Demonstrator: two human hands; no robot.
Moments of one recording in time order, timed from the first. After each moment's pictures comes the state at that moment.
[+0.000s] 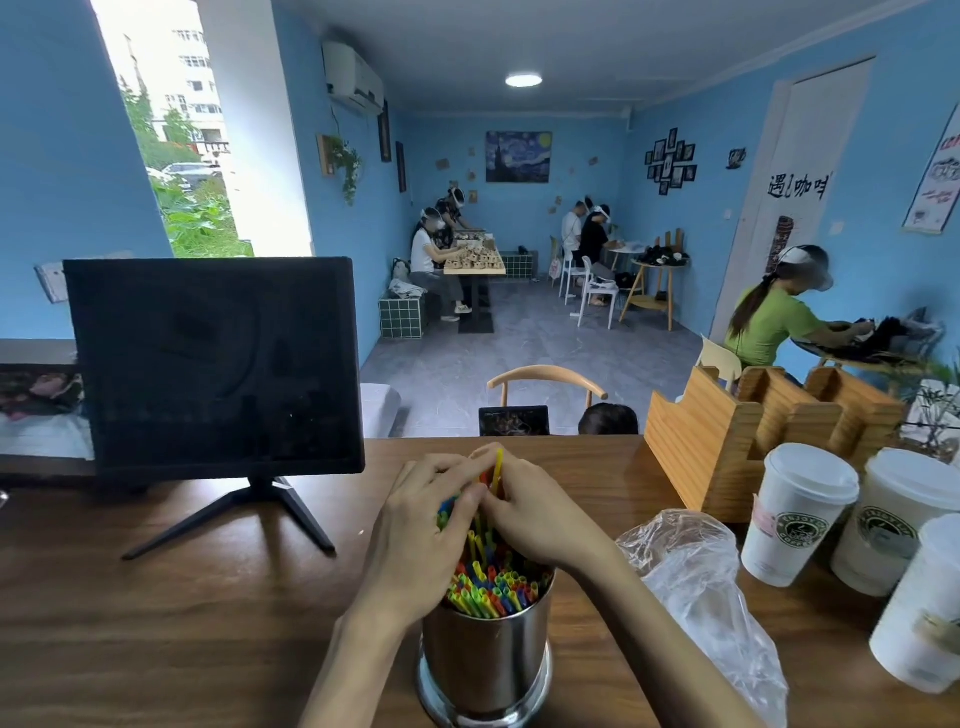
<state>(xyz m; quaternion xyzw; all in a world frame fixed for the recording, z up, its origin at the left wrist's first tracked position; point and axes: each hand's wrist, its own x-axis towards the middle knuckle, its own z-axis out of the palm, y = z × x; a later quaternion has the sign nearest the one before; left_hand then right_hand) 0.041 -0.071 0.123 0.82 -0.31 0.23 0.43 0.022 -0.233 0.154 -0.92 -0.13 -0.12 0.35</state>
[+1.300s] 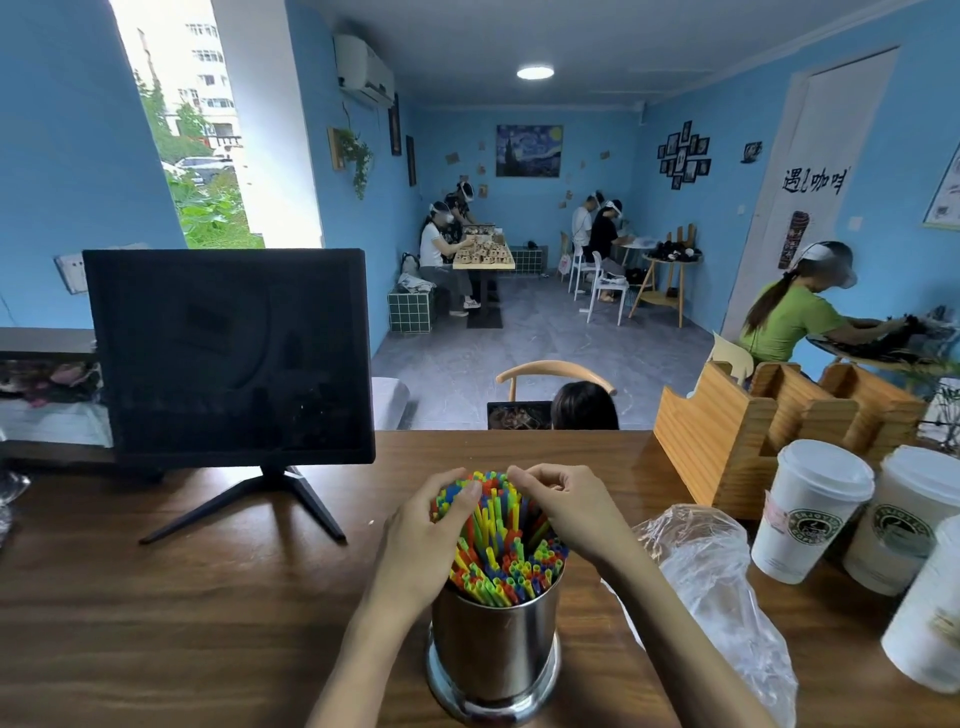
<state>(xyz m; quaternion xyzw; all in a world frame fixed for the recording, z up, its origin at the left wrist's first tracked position) 0.043 -0.067 0.105 0.82 -0.13 0.03 0.56 0.021 -0.260 0.124 -0.86 0.05 -0.09 0.51</state>
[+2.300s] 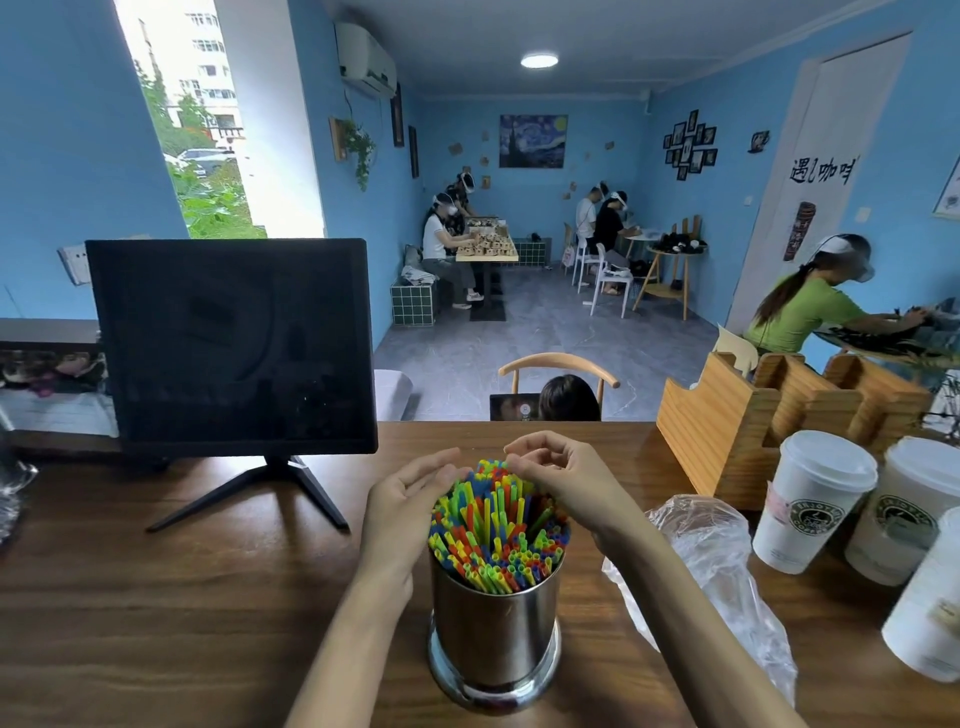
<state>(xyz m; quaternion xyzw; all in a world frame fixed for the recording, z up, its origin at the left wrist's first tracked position) 0.042 -0.066 0.118 0.65 -0.03 -0.03 0.76 0.019 -0.258 0.140 -0.79 0.02 -0.05 0.61</state>
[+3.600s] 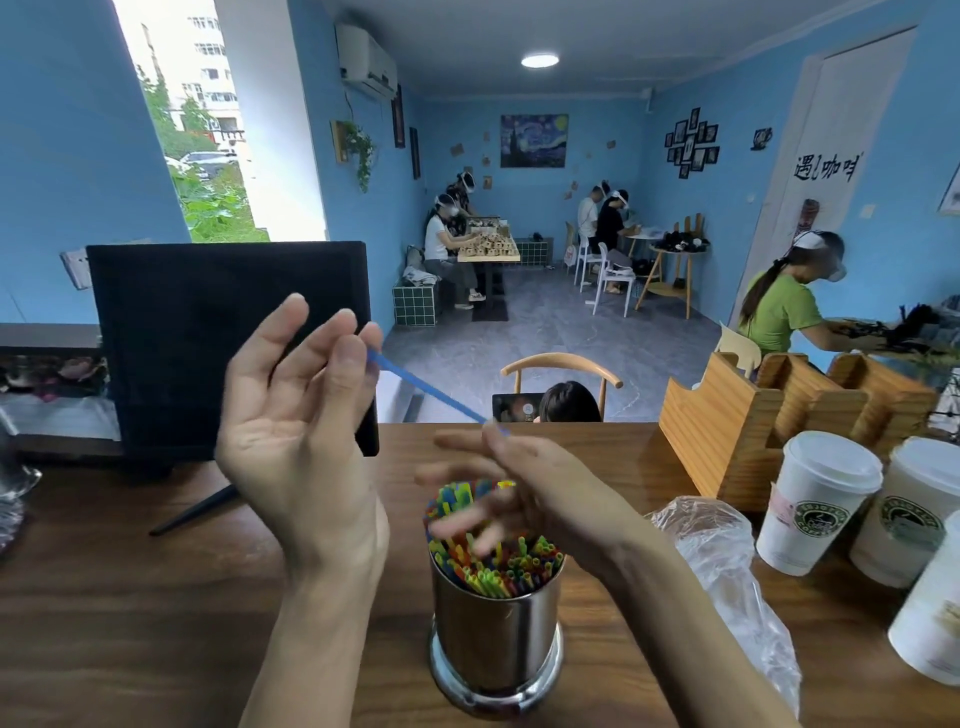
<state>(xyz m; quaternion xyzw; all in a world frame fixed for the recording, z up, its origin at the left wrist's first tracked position) -0.014 -0.063 0.233 0.39 -0.16 0.35 0.84 -0.025 -0.216 0.200 -0.66 -0.16 0.12 0.73</state>
